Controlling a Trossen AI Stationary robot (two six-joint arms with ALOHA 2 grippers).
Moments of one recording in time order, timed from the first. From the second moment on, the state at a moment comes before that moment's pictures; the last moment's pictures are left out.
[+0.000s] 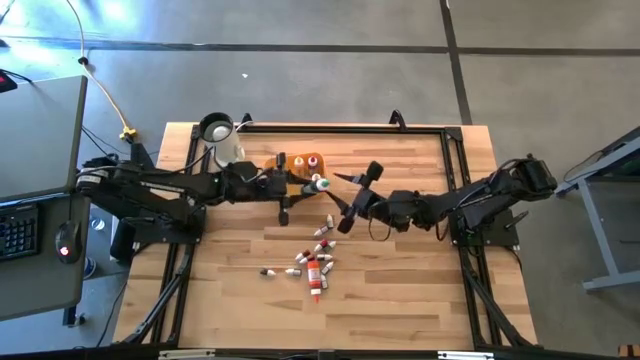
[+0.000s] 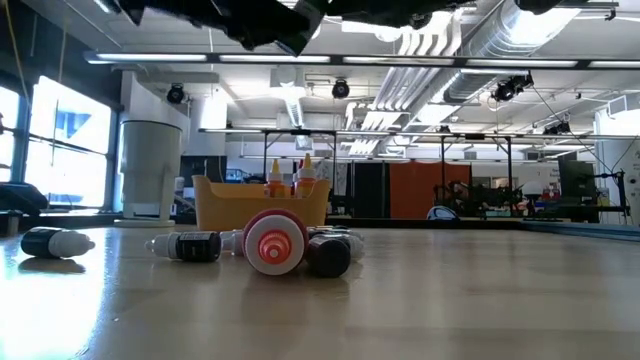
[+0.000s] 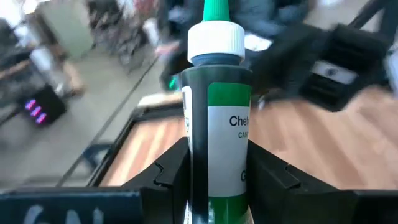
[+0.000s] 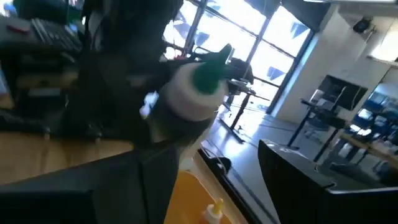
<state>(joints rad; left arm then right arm) 0.02 1.20 0.77 0.33 -0.11 0.23 0.18 1.48 0.84 0.71 0.68 -0.38</state>
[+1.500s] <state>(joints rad) 0.09 1.28 0.61 0.81 0.04 0.13 -0.05 1.48 0.83 0.84 -0.06 -0.09</state>
